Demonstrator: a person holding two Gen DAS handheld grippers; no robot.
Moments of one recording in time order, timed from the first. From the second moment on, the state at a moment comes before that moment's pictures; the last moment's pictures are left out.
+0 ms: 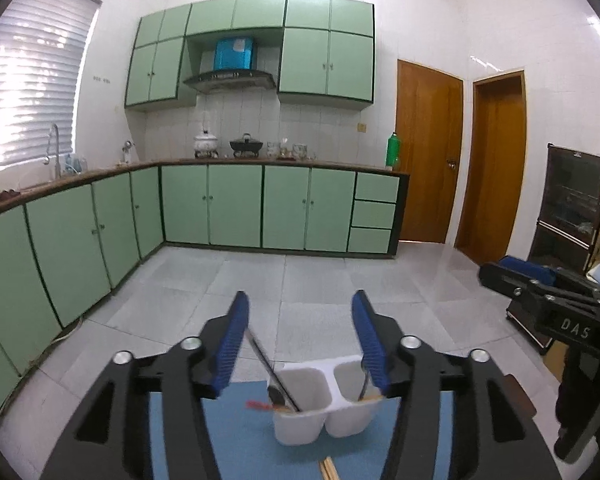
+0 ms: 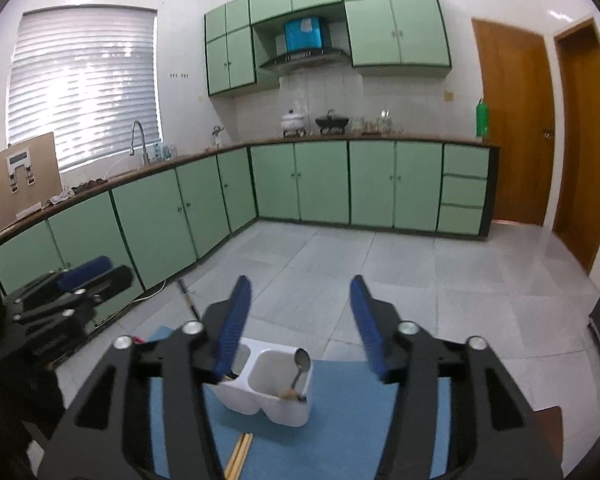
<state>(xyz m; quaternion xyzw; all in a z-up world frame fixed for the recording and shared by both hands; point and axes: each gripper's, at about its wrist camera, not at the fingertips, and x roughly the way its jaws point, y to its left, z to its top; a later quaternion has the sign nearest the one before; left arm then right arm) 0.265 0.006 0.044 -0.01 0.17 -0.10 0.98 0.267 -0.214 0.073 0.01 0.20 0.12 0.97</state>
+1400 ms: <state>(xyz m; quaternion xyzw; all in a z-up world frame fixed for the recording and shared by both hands) 0.112 0.036 -0.187 0.00 0.39 -0.04 0.92 0.094 -0.160 -0.180 0.02 0.44 0.10 0.89</state>
